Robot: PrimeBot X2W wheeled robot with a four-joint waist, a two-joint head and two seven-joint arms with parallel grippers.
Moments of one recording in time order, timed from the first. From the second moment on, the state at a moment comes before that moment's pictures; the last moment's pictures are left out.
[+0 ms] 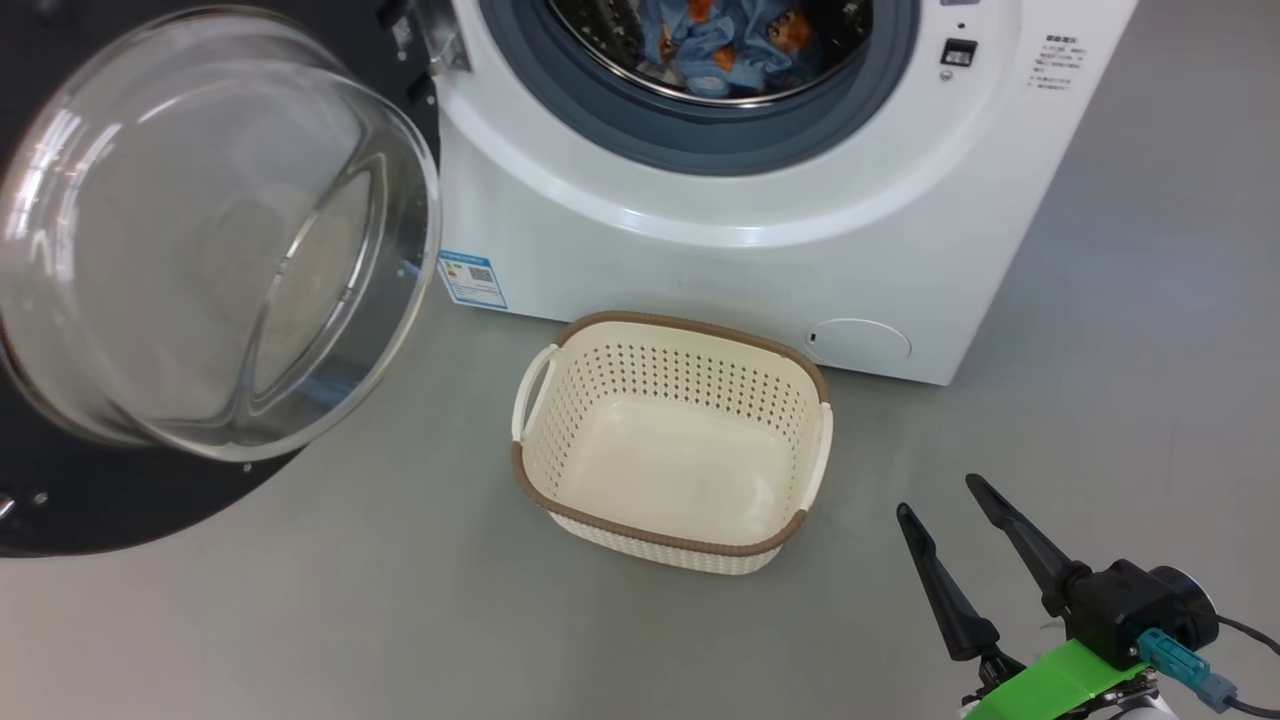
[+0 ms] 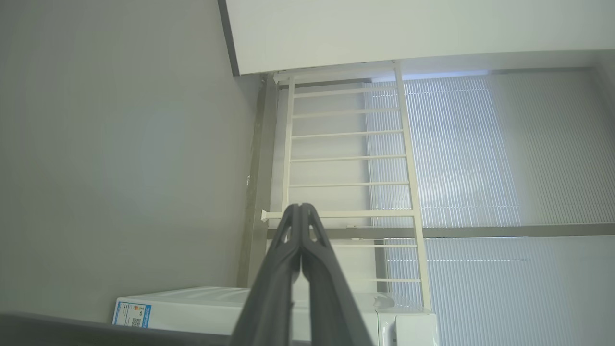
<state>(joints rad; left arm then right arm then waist) -0.65 0.52 0.72 0.63 -1.52 0.22 0.26 -0.05 -0.22 0.18 0.11 0.22 0.13 -0.26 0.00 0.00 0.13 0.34</state>
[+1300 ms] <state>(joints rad) -0.71 0.54 0.58 0.77 -1.49 0.15 0.45 -0.08 -0.23 0.18 0.10 0.21 0.13 -0.26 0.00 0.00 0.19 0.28</state>
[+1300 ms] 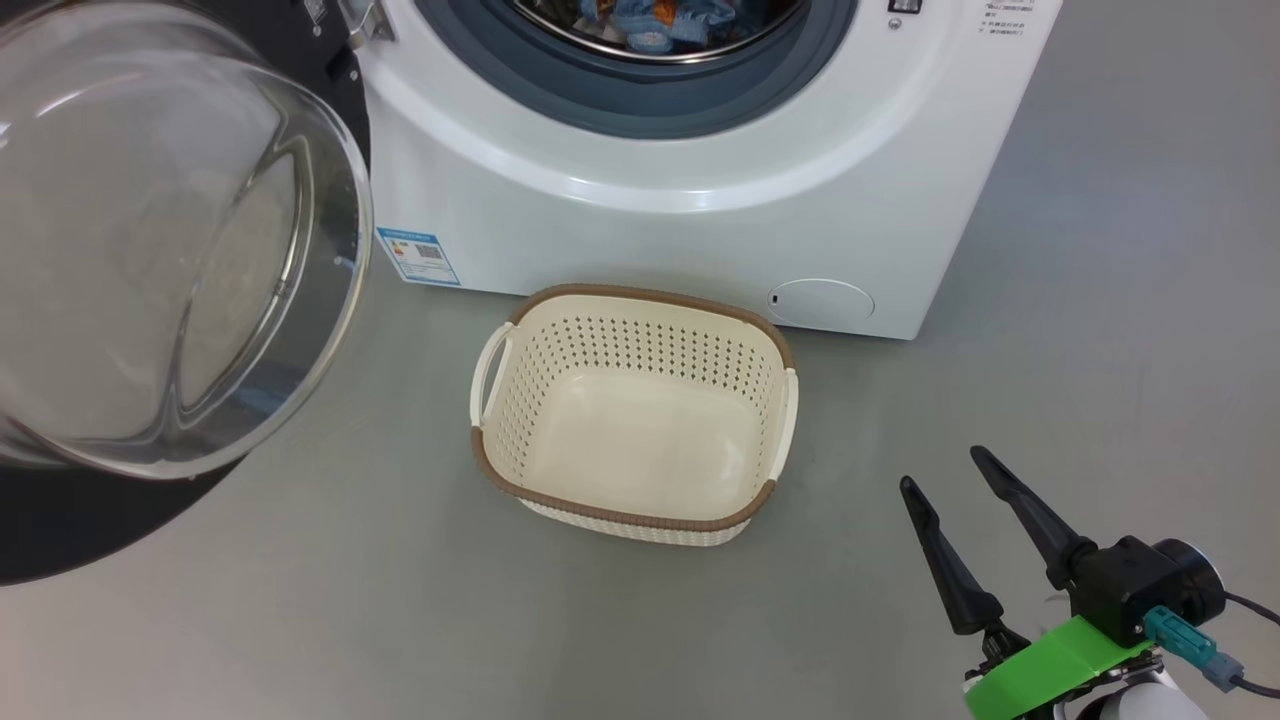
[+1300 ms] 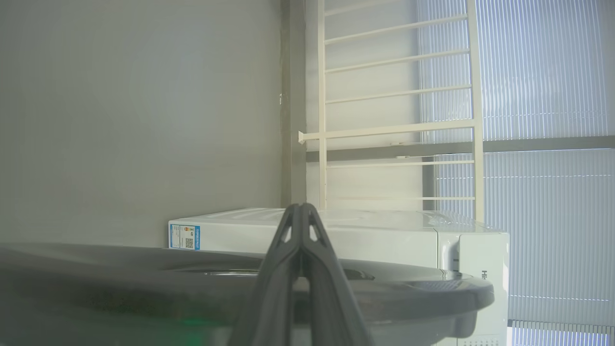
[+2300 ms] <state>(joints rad) -0.62 0.51 0.55 0.62 -1.51 0.16 0.63 -0.08 -0.23 0.18 0.11 0.21 0.13 -0.26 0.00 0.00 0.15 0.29</state>
